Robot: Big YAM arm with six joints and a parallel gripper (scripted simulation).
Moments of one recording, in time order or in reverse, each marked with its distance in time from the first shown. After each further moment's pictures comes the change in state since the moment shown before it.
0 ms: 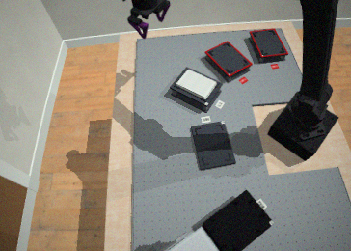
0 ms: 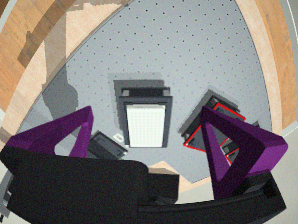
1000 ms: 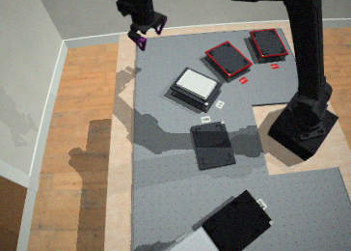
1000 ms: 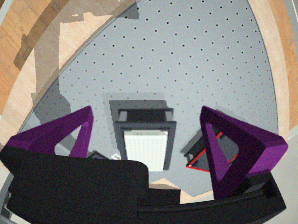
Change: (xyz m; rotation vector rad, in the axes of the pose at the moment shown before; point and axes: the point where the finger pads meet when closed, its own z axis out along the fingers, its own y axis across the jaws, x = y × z) arm -0.018 0.001 0.066 0.000 0.002 -0.001
